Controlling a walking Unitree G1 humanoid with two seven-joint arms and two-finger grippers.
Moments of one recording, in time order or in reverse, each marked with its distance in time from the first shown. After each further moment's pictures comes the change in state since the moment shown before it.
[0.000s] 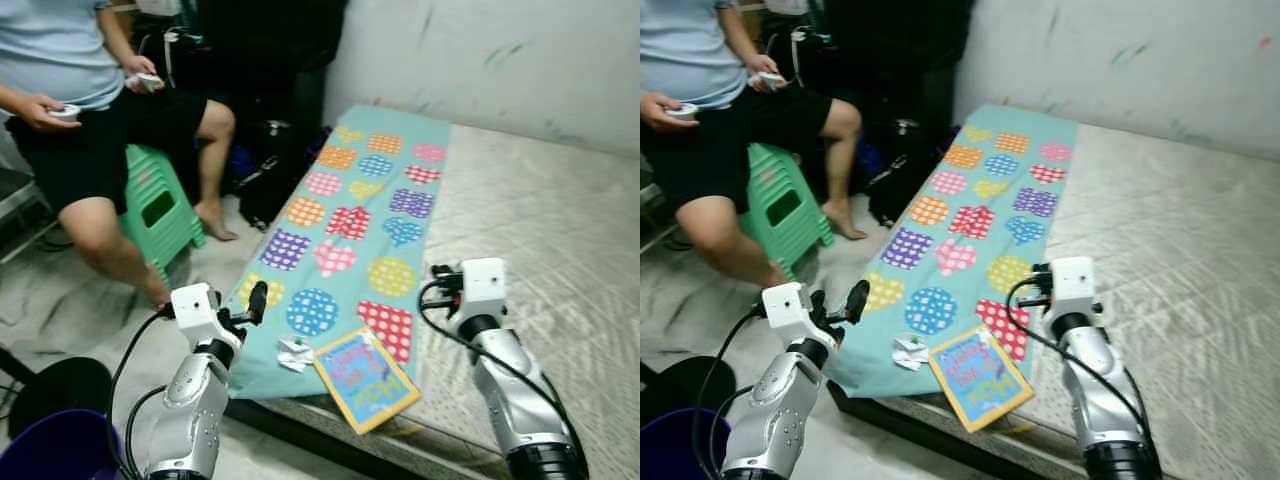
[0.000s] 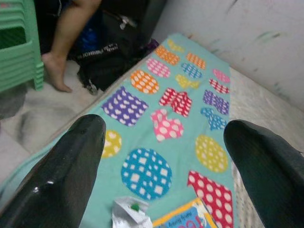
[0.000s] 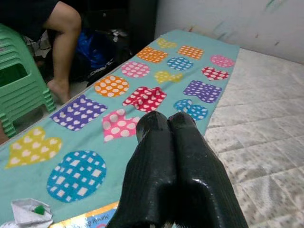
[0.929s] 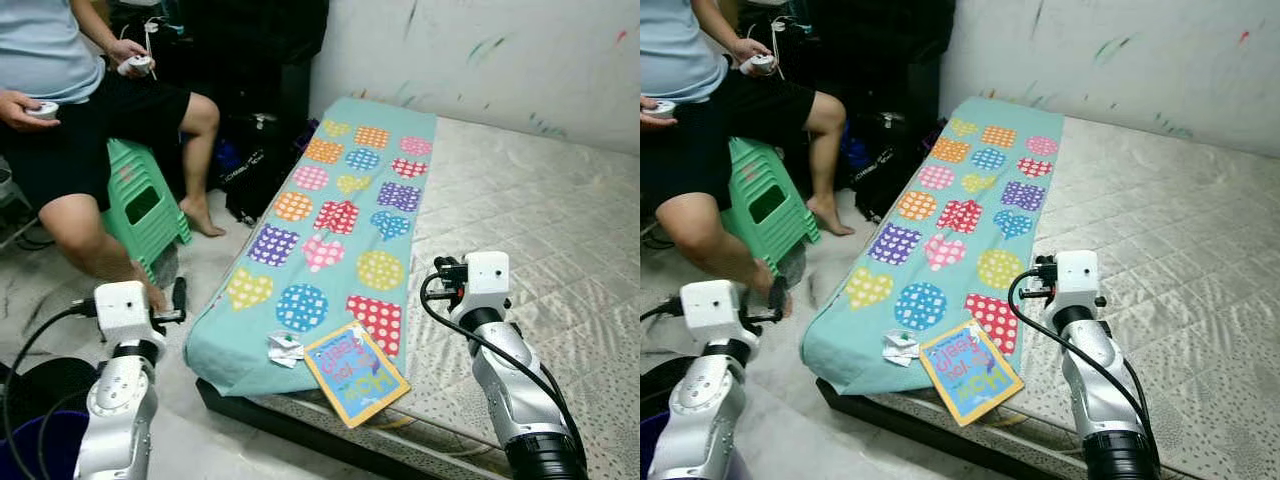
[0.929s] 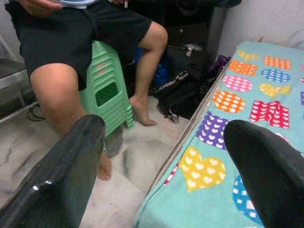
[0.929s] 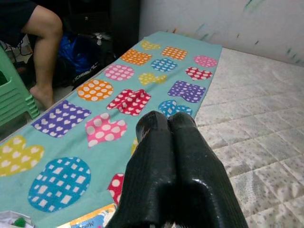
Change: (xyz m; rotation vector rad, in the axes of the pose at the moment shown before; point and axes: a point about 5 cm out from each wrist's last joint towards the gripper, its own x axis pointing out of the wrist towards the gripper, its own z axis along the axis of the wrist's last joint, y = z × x) left arm -0.022 0.070 0.048 0.377 -0.135 0.266; right arm 0.007 -0.007 0.005 0.020 -0.029 -0.044
